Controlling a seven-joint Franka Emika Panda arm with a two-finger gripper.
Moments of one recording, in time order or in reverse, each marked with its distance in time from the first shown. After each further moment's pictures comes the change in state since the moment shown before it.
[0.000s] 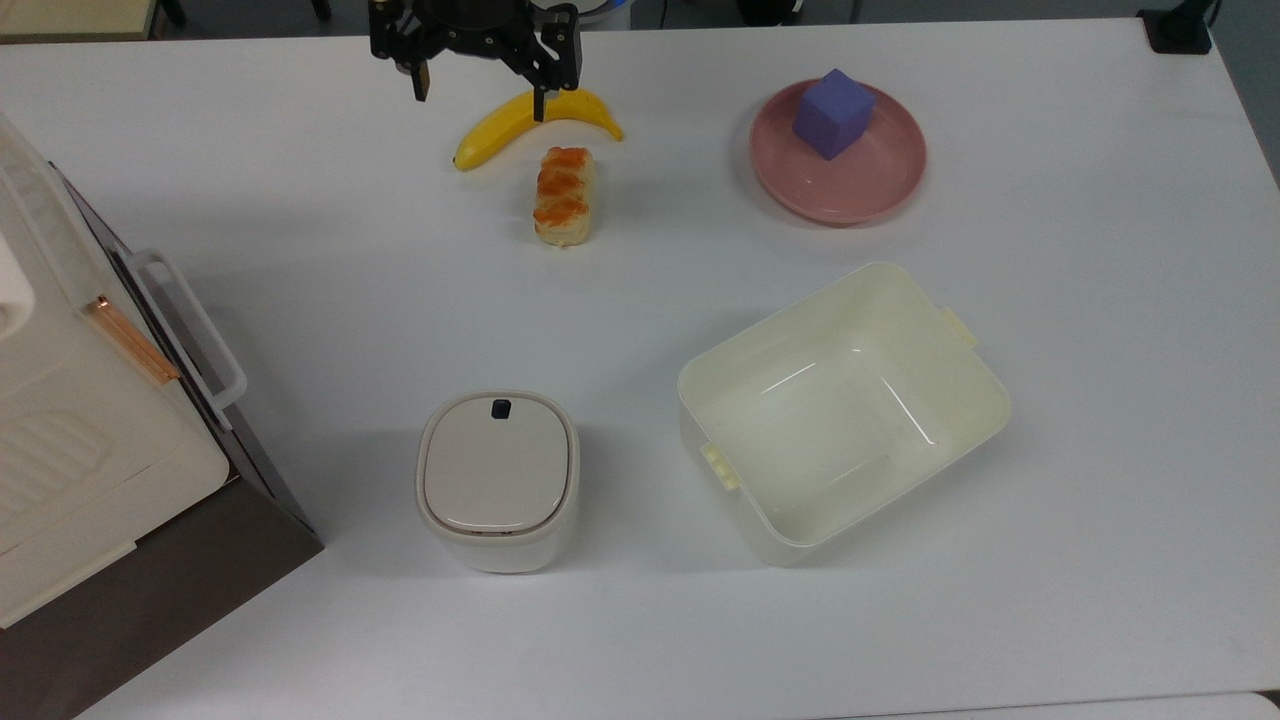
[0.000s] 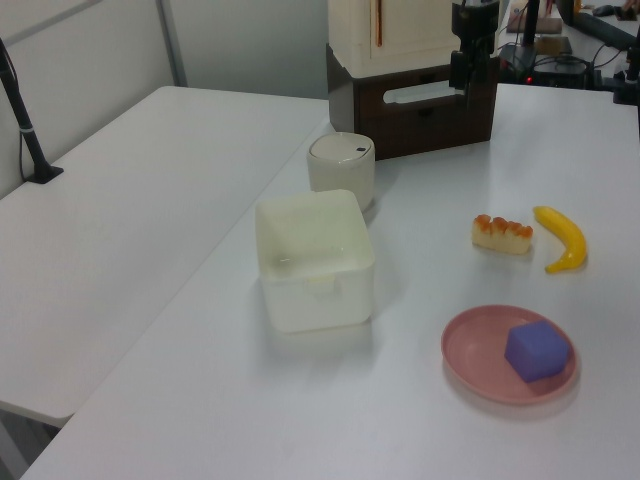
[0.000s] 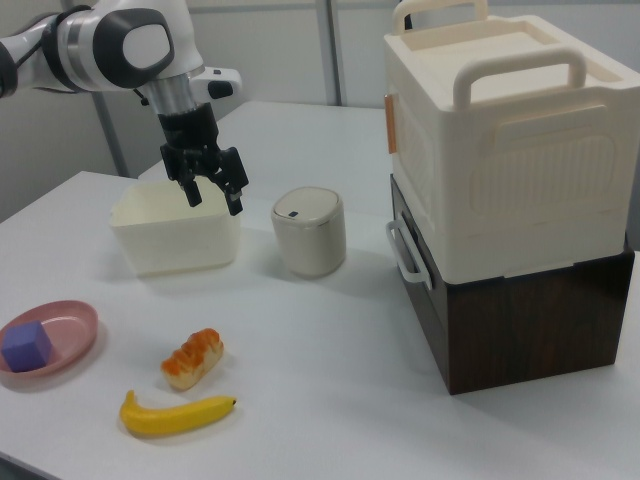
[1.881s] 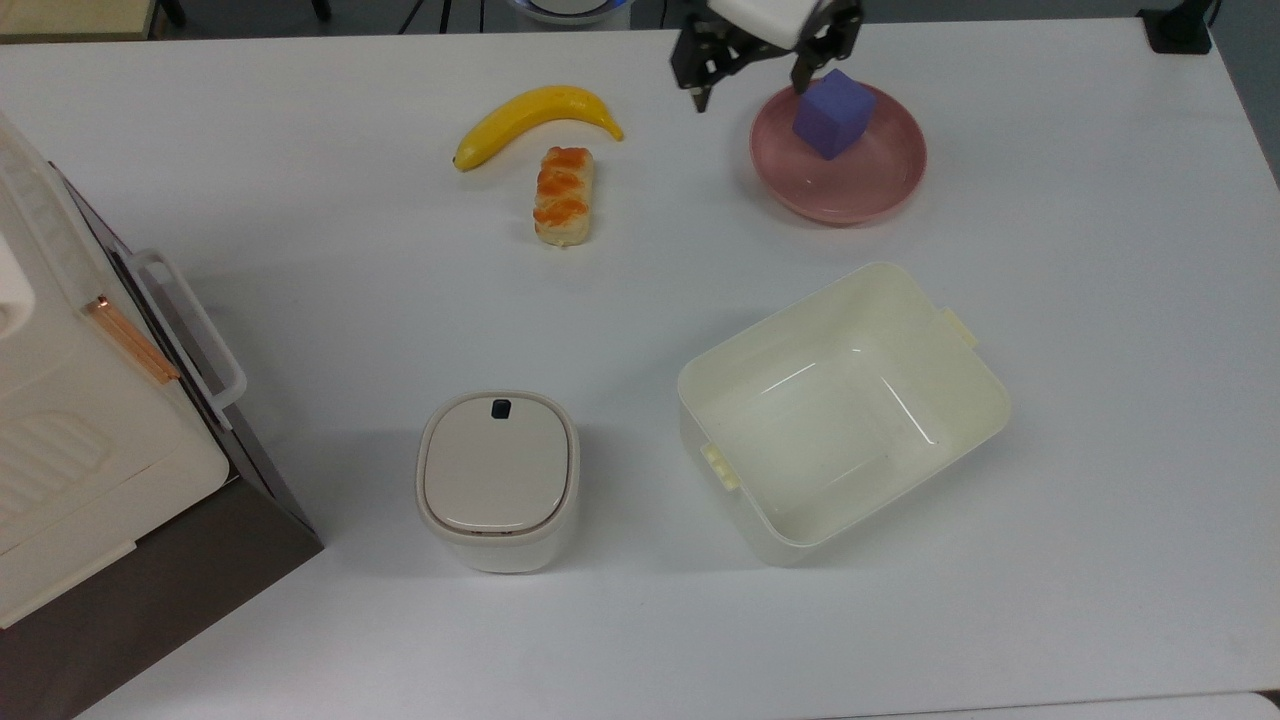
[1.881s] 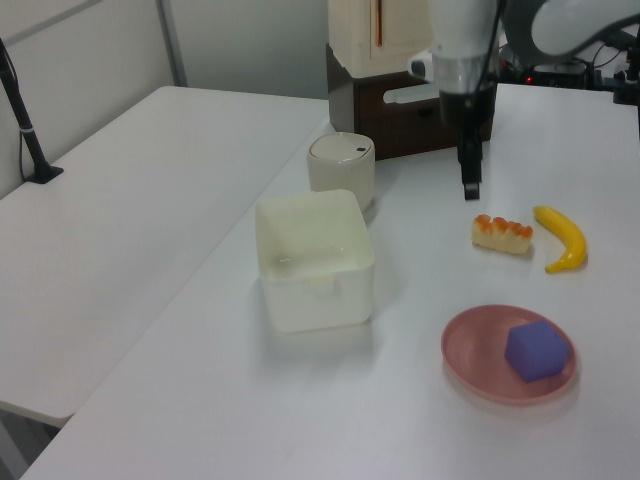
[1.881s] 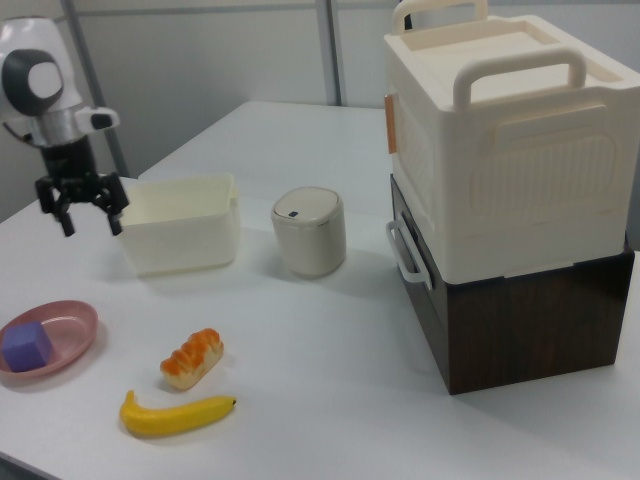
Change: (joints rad) arm 0.393 0.021 0.006 -0.096 0.049 -0.010 -0.011
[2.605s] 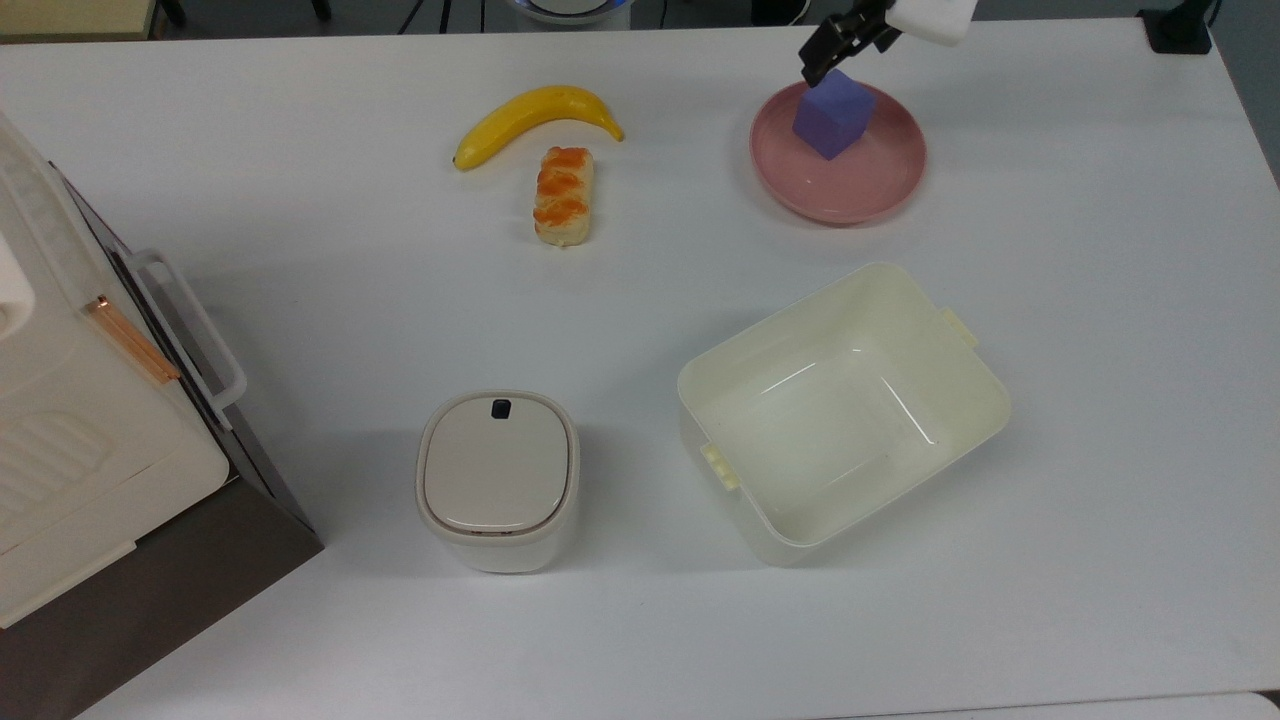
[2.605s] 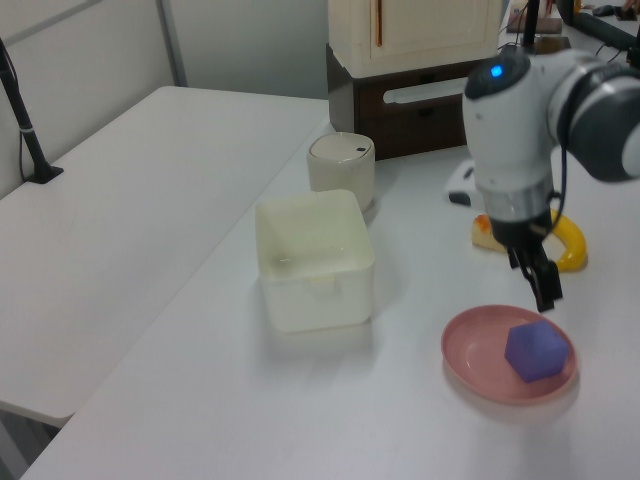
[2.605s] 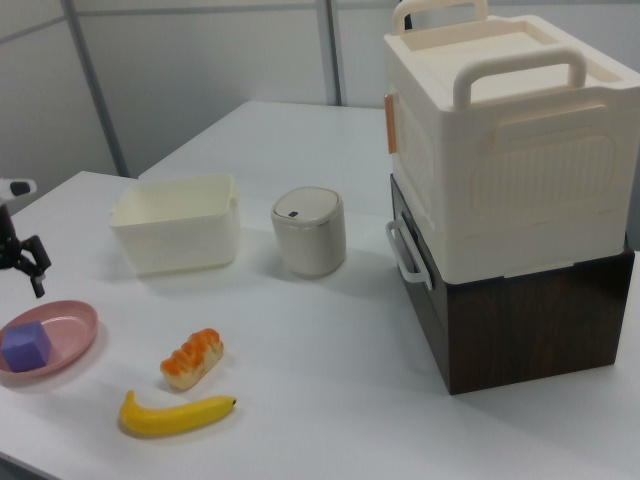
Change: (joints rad) arm 0.295 0.021 0.001 -0.192 0.007 0.063 -0.001
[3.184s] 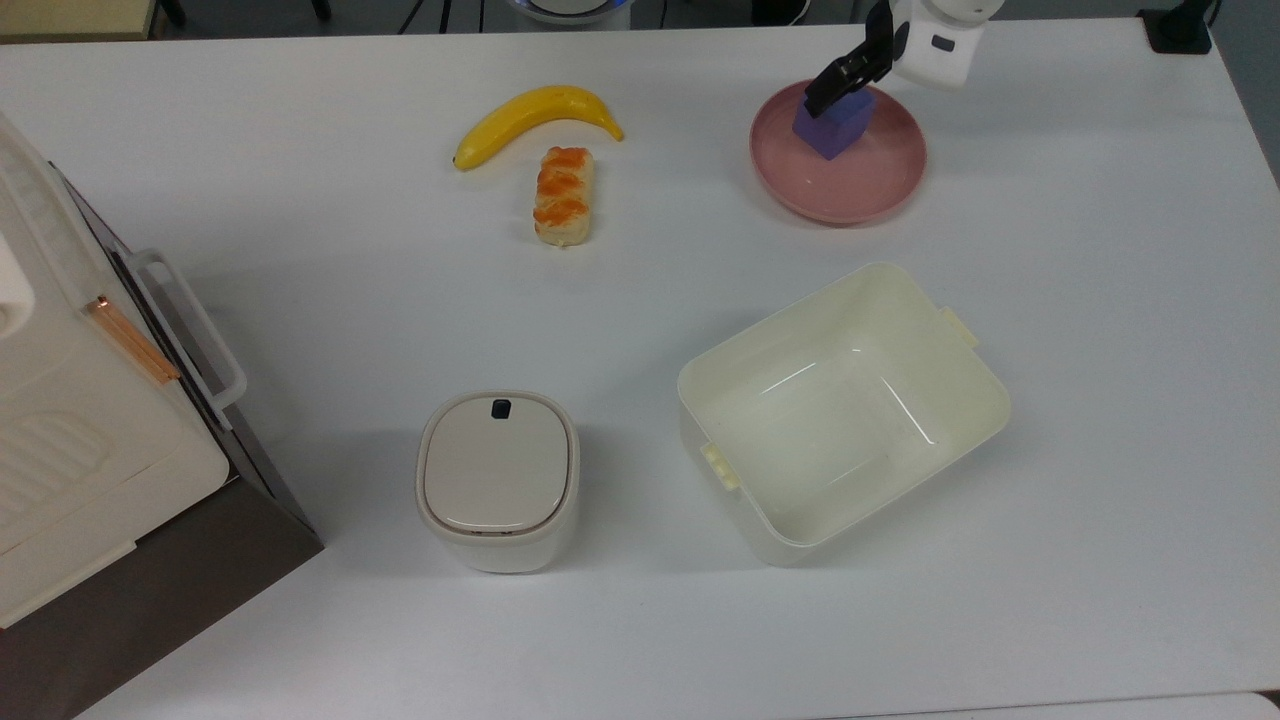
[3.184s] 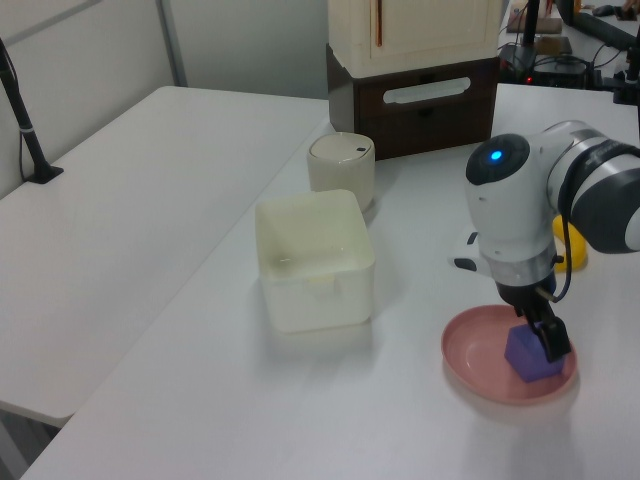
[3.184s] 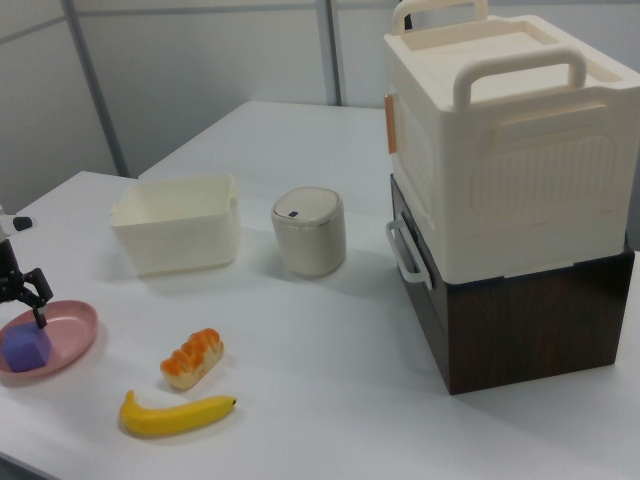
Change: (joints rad) arm 0.040 0.093 0.000 -0.051 0.000 0.093 0.000
